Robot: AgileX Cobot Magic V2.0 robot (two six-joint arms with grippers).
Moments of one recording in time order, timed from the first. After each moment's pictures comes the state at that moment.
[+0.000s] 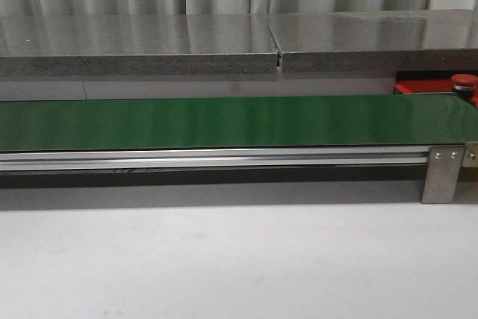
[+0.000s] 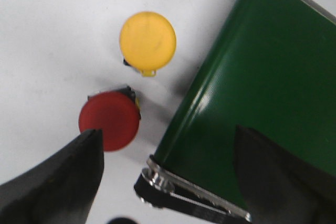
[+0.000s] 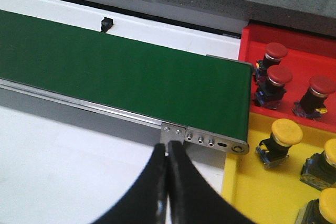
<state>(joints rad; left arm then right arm) 0.54 1.85 -1.52 -0.22 1.04 0.09 0.06 0.46 -0.49 0.23 0.50 -0.28</state>
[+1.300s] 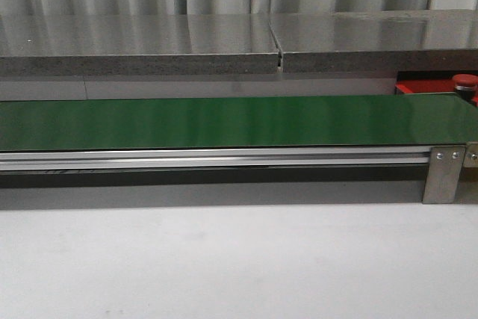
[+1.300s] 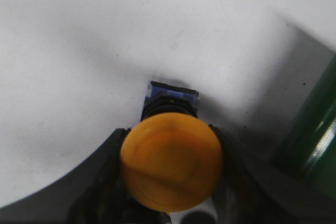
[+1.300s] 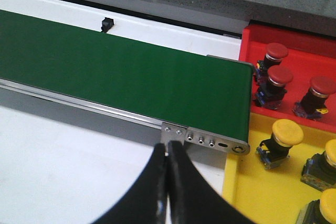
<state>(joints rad) 0.54 2.17 -1.78 -0.19 1.10 0.11 0.06 0.46 -0.49 0.23 0.50 -0.28</state>
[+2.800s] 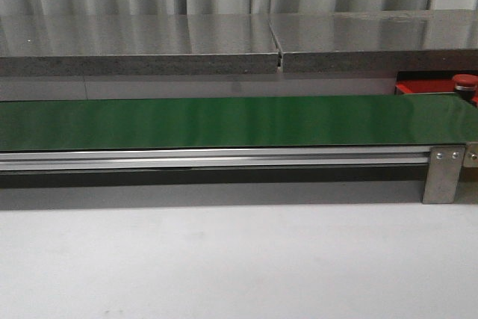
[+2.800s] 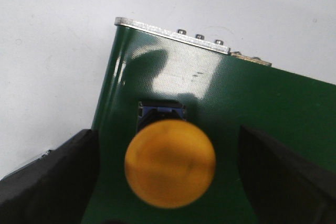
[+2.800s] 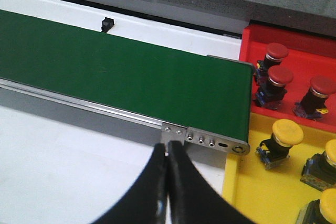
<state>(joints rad) 0.33 1.96 -1.70 -0.17 1.07 0.12 0.06 0.46 -0.49 0.23 0.50 -0.28</state>
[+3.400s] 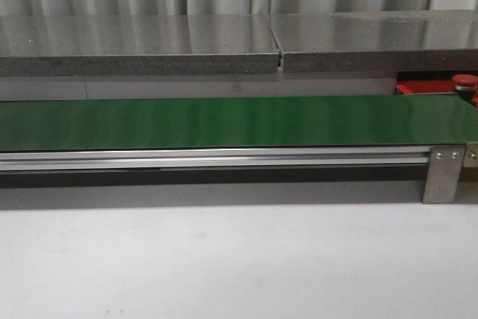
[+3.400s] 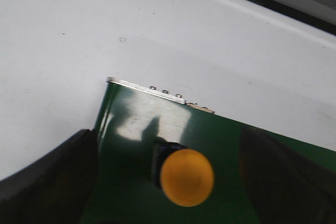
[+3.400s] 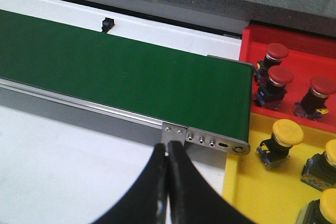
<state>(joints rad) 0.39 1.85 -1.76 -0.29 1.05 0.12 0.06 0.46 -0.49 0.23 0.50 -0.28</state>
